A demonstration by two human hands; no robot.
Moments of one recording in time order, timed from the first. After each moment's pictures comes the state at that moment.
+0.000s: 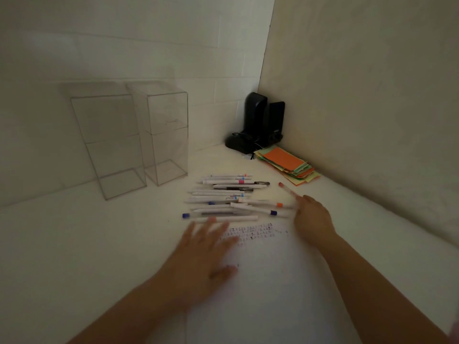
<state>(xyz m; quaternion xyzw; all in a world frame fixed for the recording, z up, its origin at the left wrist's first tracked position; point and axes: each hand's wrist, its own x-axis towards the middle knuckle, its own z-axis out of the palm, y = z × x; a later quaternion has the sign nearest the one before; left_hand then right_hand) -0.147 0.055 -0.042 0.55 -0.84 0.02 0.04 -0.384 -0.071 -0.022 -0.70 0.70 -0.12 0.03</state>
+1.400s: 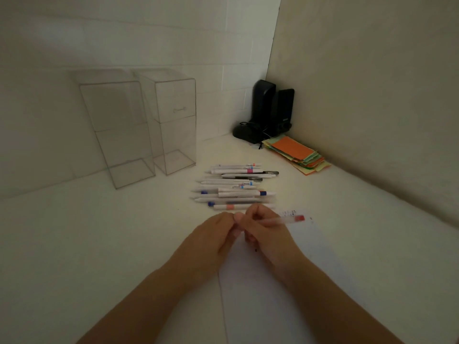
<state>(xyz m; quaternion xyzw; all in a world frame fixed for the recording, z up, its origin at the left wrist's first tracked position) -0.149 0.050 -0.043 0.51 -0.78 -0.14 0.34 -0.294 0.020 -0.022 -0.57 0.41 -0.42 0.57</state>
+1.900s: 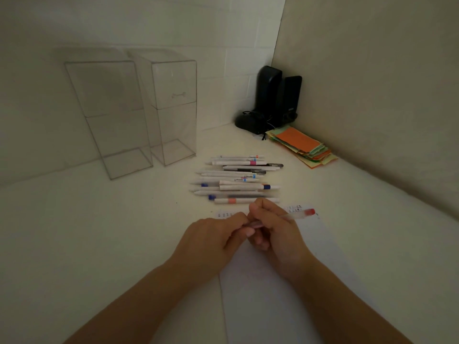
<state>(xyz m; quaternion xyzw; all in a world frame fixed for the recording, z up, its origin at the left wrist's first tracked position) -0.152 0.049 -0.037 0.51 -0.80 -0.06 0.33 -0.297 0.017 -0.026 -0.51 0.35 -0.43 0.65</state>
